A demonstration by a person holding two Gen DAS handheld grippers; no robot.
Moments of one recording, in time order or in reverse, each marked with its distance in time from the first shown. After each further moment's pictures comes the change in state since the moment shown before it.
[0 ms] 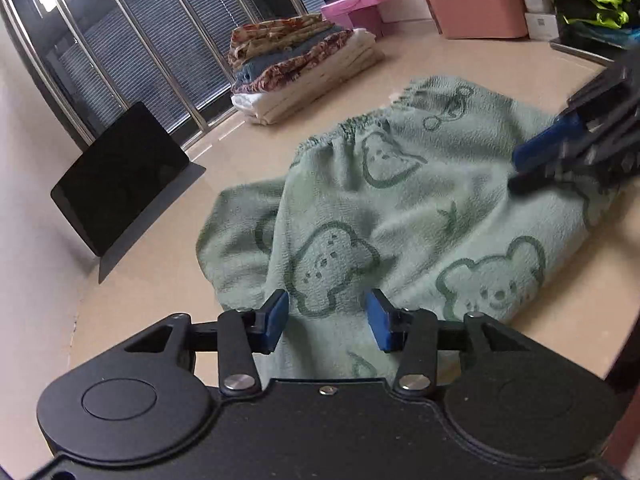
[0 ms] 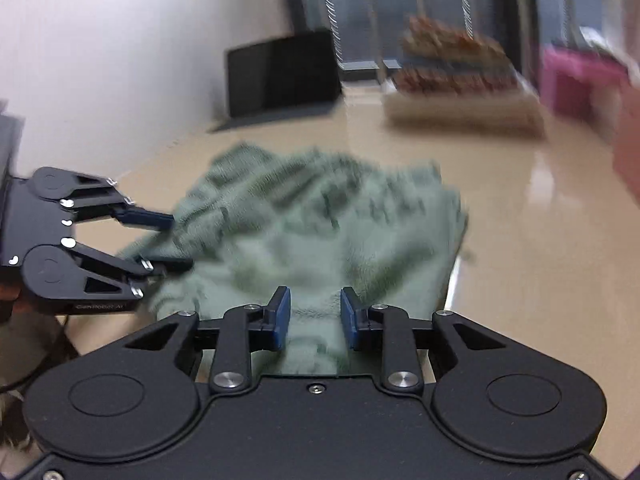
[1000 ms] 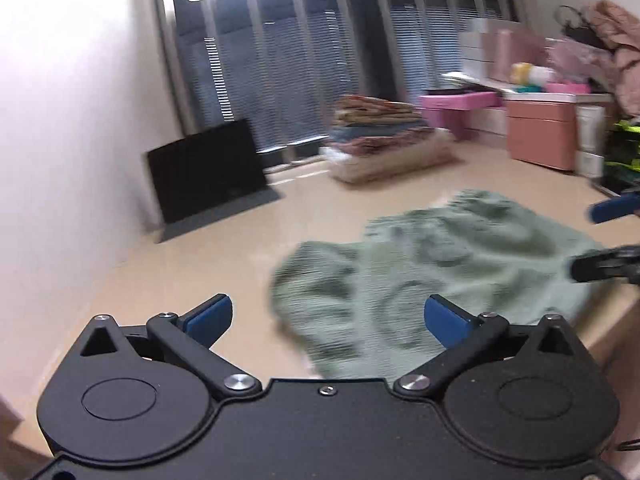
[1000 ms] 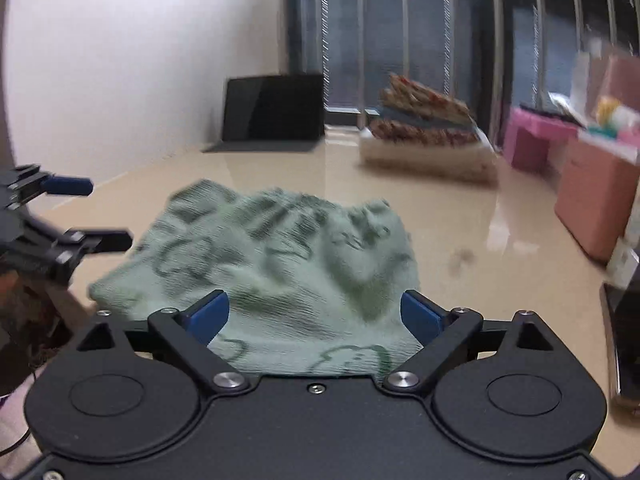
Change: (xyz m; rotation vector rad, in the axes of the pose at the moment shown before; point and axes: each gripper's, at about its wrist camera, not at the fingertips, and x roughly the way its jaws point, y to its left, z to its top) left arm -0.096 0.007 -0.041 -0.394 -0.194 0.152; right arm -0.066 0.017 -0.015 -0.145 -0.134 -0.083
